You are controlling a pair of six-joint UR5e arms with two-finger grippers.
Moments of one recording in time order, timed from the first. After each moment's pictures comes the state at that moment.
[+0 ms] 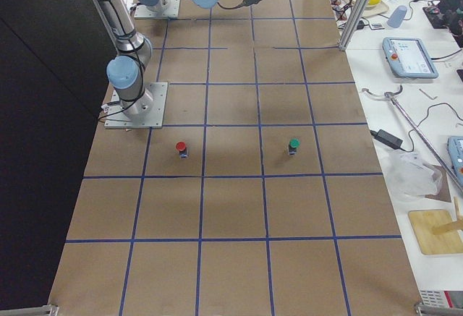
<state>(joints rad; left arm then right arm) -1.53 -1.55 -1.94 -2.06 -0.12 0.86 1.45 -1.63 1.67 -1.45 -0.62 0.99</state>
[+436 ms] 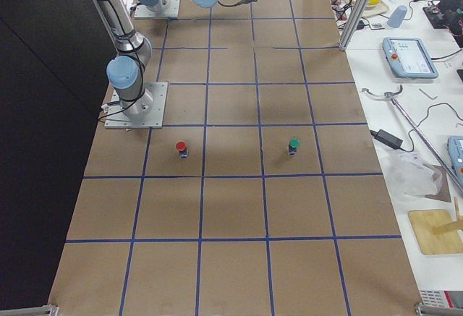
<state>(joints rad) -1.53 -1.56 -1.94 -2.06 -0.12 0.87 1.45 -1.63 1.67 -1.45 -0.59 0.99</state>
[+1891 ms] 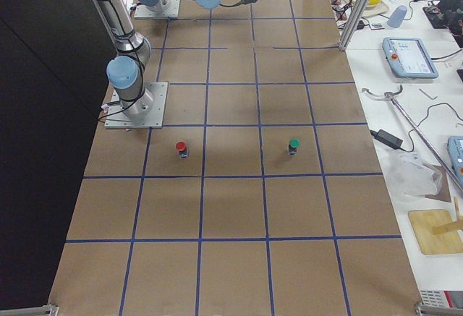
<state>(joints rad) -1.53 -1.56 -1.94 -2.04 -0.12 0.87 1.47 -1.62 1.68 -1.43 -0.57 0.99</state>
